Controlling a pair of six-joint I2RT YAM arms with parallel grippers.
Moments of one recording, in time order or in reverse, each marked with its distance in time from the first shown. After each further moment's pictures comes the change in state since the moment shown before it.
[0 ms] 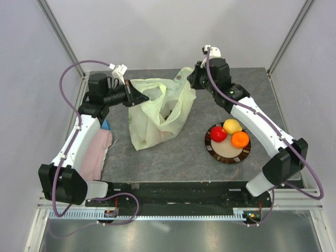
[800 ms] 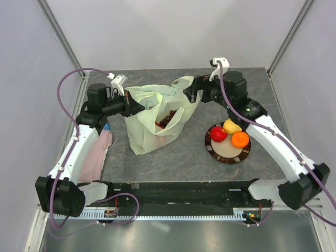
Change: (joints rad) left arm 0.010 -0.117 -0.159 -0.080 -0.072 0.182; right arm 0.000 -0.217 -0.238 0.027 -0.190 -0.082
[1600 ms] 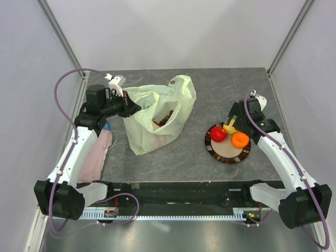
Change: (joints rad) left arm 0.000 -0.028 0.001 -0.051 -0.123 0.053; right arm -0.298 -0.238 -0.396 -0.399 0.376 0.256
